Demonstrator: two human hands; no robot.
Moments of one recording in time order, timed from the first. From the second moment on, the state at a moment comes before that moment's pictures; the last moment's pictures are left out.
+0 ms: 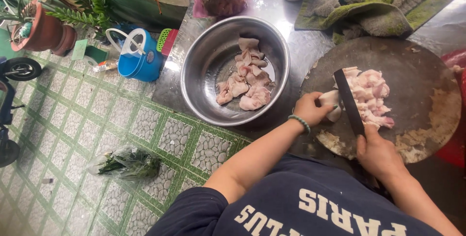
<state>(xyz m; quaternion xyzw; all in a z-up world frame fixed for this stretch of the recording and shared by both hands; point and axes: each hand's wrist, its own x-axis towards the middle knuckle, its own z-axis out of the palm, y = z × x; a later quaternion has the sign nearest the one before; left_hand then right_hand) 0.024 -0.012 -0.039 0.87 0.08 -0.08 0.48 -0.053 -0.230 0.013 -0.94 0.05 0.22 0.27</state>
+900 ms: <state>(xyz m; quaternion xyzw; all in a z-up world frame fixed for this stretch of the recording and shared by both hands) 0.032 -0.005 -0.034 0.91 0.02 0.03 0.41 -0.017 -0.189 -0.004 -0.93 -0.06 0.24 0.29</state>
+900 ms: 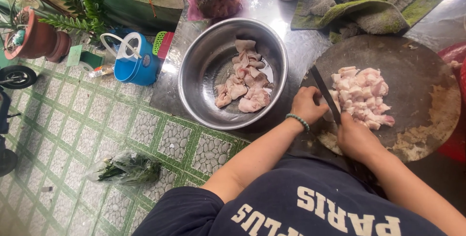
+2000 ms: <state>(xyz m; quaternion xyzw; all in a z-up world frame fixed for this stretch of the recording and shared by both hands) 0.027 0.015 -0.016 0.95 -0.06 0.00 0.29 -0.064 -0.214 0.053 -0.94 -0.07 0.28 0.17</state>
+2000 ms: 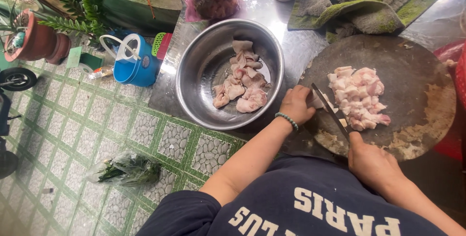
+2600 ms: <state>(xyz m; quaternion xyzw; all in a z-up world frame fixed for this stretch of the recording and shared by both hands) 0.026 0.005 -0.015 0.93 -0.07 -0.01 0.37 -0.029 -0.181 0.067 -0.95 -0.01 0.26 0.18</state>
